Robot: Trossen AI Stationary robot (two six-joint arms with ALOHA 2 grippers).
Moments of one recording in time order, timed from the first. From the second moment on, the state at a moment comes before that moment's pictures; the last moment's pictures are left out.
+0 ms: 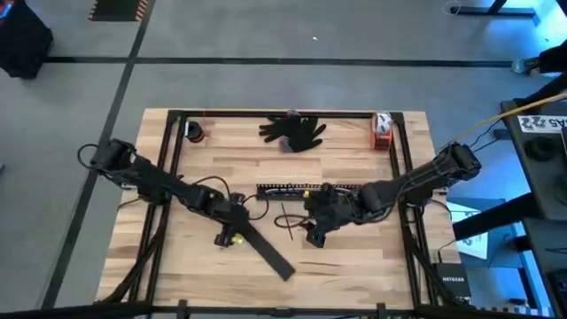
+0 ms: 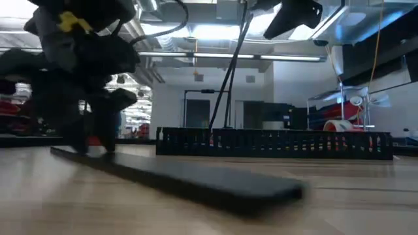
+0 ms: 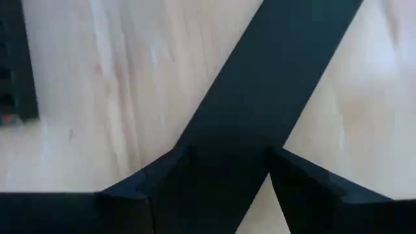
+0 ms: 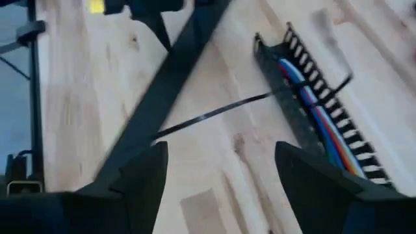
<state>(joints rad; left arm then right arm) -0.31 1.58 0.69 -0.15 -0.05 -0.11 0.41 1.57 1.28 -0.61 0.32 0.68</state>
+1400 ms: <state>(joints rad) -0.38 1.36 0.42 0.07 -0.11 -0.58 0.35 2.12 1.44 -0.03 0.34 0.56</state>
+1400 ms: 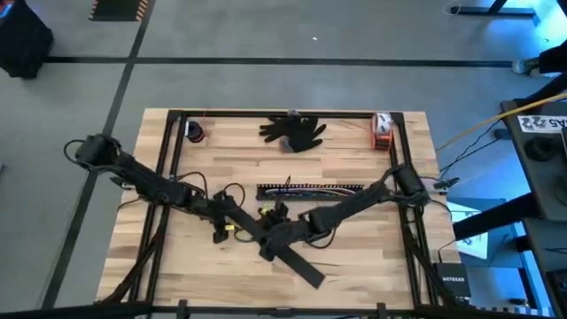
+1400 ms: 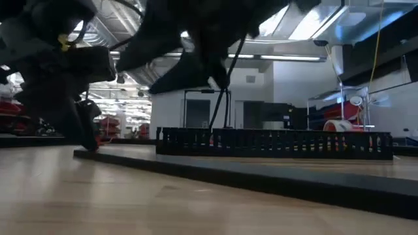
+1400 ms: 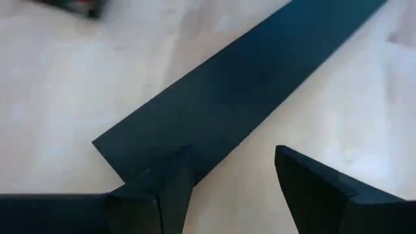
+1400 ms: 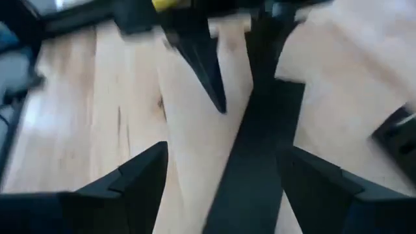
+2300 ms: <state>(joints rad) -0.44 1.12 0.49 -0.28 -0.08 -0.63 0.32 2.25 1.64 0.04 0.30 0.58</state>
